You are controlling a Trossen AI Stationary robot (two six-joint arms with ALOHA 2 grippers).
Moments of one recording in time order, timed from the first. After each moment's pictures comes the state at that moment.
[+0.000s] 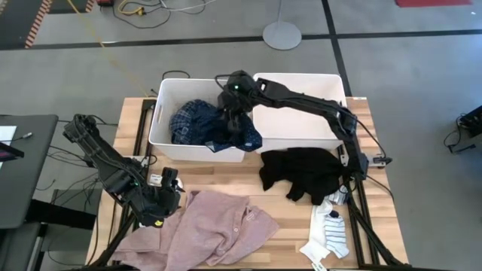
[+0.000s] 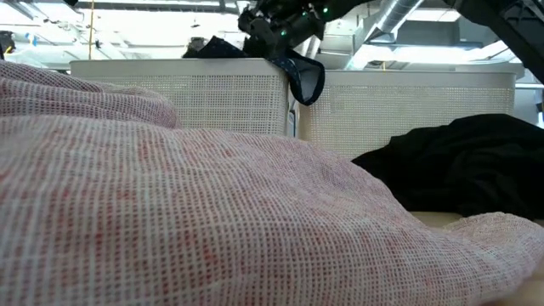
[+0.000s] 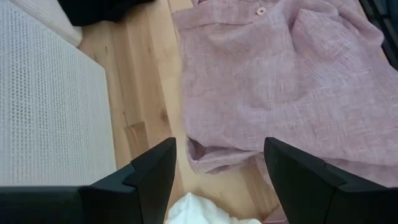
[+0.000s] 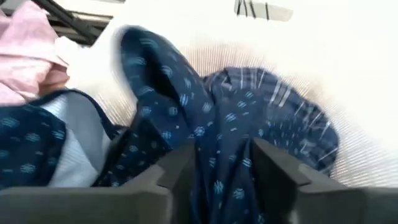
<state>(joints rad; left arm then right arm) -0.77 1.23 1.21 -1.09 -0.47 -0.37 -0.37 2.07 2.03 -0.58 -0.36 -0.35</state>
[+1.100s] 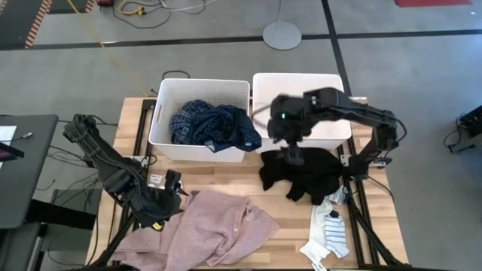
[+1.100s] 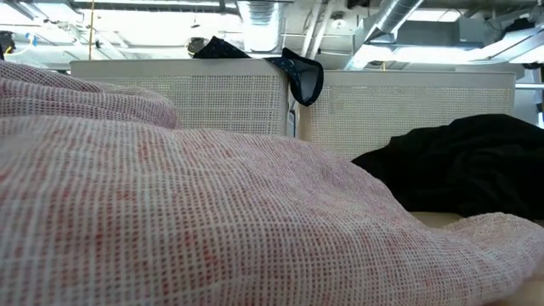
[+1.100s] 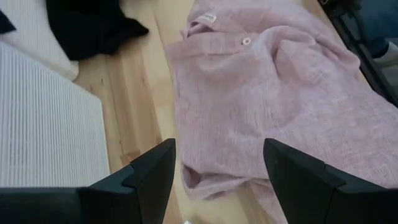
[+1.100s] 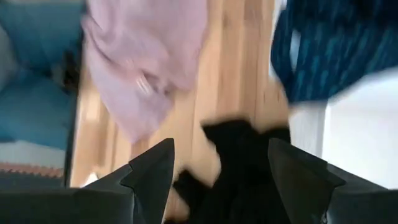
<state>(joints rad) -0.77 1.23 1.21 -0.98 -0.47 -0.27 -0.09 1.66 2.03 -1.47 -0.22 -0.07</state>
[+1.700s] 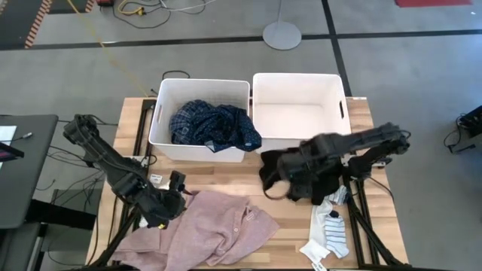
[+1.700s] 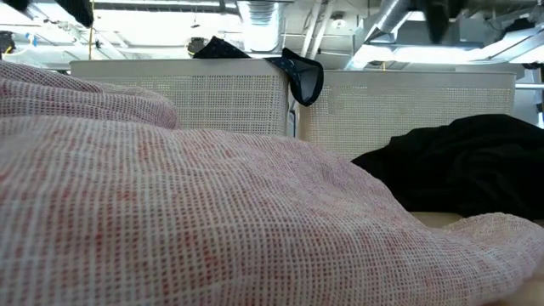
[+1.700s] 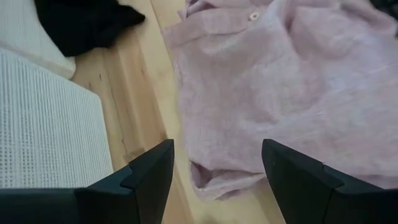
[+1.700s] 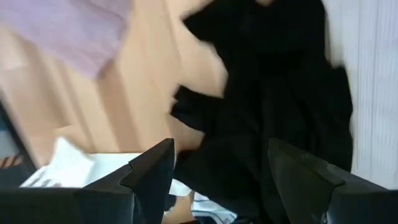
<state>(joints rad) -0.75 1.23 1.07 -0.88 -0.49 -0.19 0.26 1.58 1.66 -1.57 0.08 0.49</state>
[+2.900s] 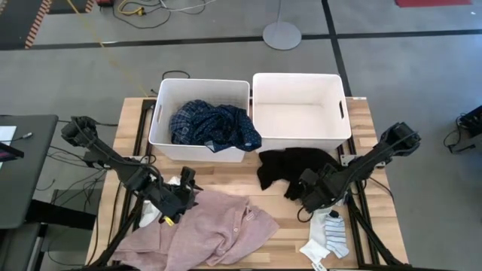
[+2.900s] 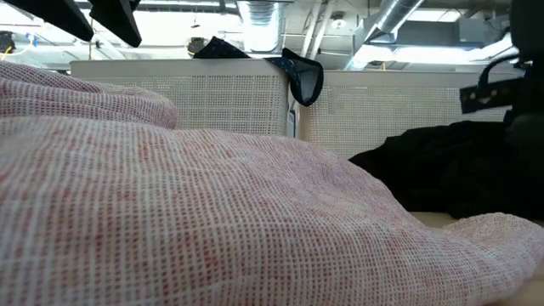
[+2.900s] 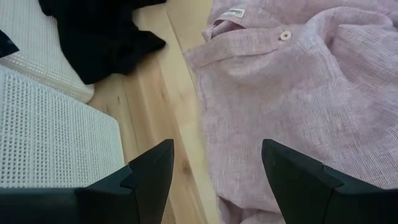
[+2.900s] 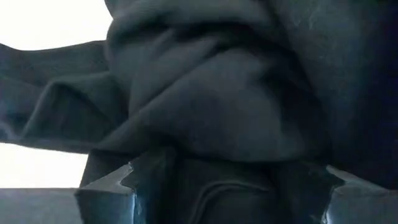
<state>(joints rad) -0.62 1.23 0.97 -0.65 -0.48 0.00 0.55 1.46 0.70 -0.92 0.40 1.26</state>
